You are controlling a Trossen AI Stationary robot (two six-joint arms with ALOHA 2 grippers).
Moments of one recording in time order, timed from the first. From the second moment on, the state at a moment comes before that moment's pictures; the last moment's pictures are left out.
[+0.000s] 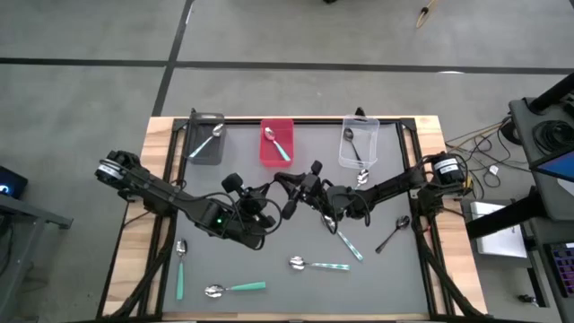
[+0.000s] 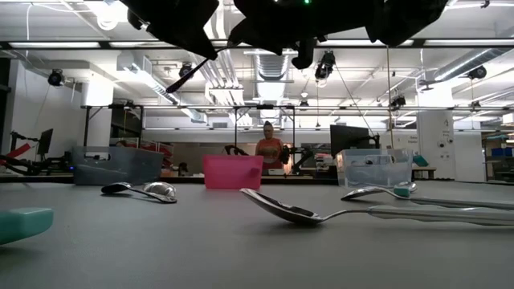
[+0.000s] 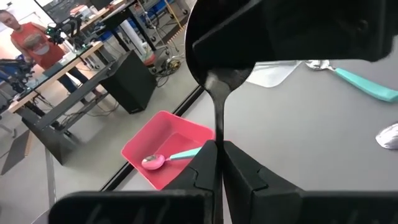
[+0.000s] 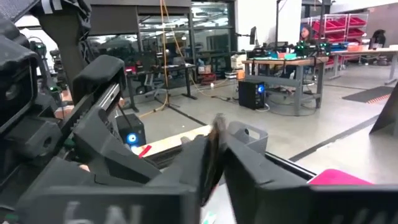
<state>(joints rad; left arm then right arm) -0.41 1.55 1.08 -0.45 -1.18 -0.45 0.17 1.81 0.99 0.97 0.71 0.01</state>
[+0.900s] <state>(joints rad) -0.41 1.52 1.07 -0.39 -0.78 -0.23 0.17 1.55 1.13 -0.21 0.43 0.05</state>
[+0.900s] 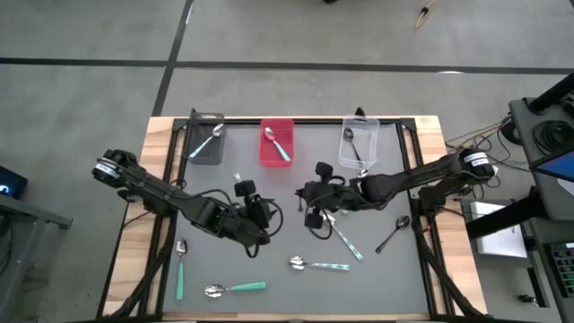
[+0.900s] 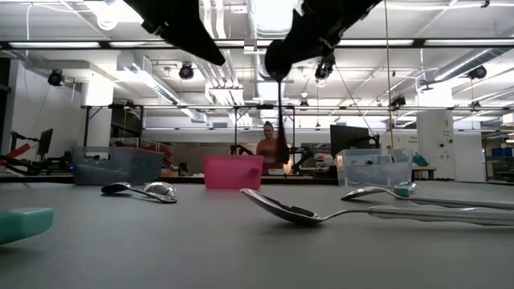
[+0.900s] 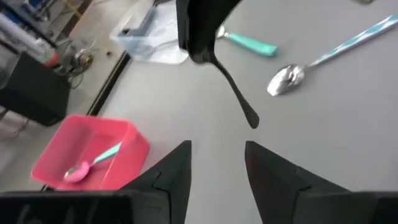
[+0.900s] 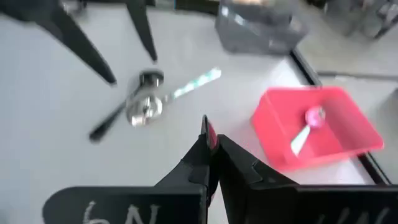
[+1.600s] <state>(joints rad) -0.31 1.51 0.75 0.49 -0.61 -0.07 0.18 1.59 1.26 -0.36 0.31 0.01</state>
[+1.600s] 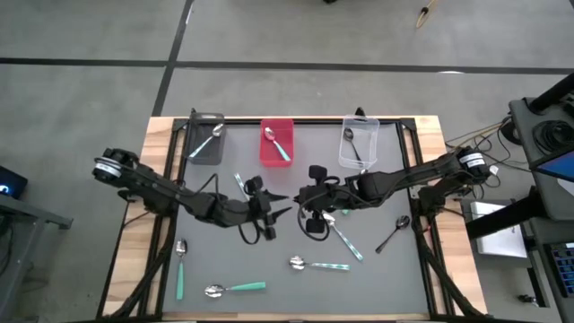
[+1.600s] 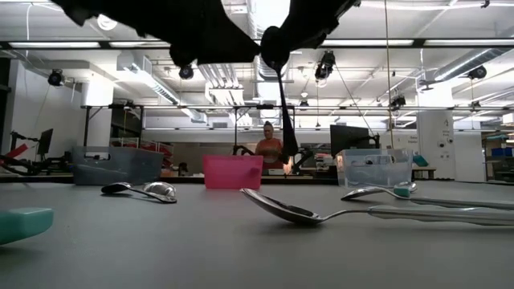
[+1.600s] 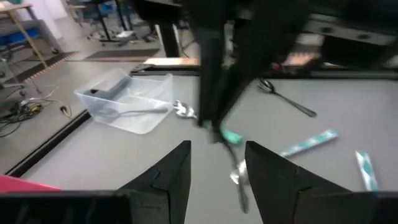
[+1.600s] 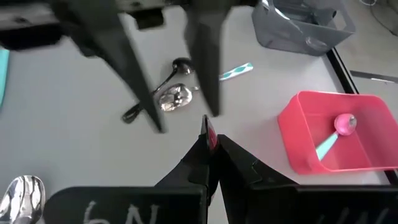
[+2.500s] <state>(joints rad) -0.20 1.73 0.68 0.97 -0.35 -0.08 0.18 1.59 1.26 -0.36 0.31 0.02</state>
